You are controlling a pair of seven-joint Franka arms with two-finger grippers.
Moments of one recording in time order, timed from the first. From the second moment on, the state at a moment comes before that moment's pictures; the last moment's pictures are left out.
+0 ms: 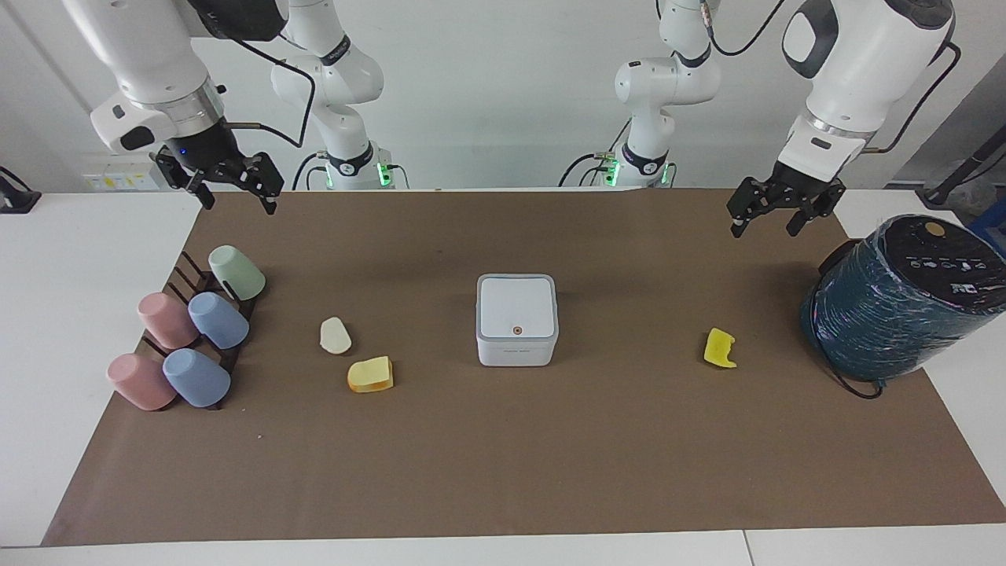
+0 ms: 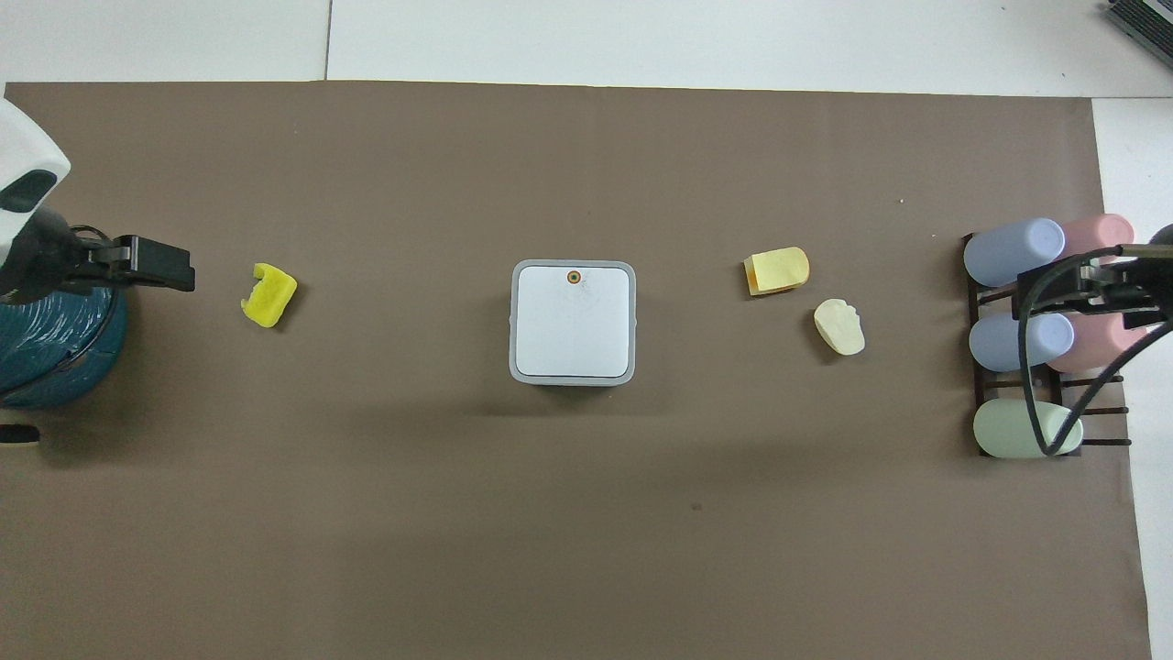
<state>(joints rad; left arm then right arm) -0.03 -0.03 -0.06 -1.68 -0.03 1.72 -0.06 0.03 -0.02 -0.03 -1.57 -0.03 1.51 0.12</state>
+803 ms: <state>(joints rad) -0.36 -0.04 -0.07 -1.92 -0.07 2.13 -0.67 0.01 -0.05 -0.03 -1.87 -0.03 1.88 -0.19</state>
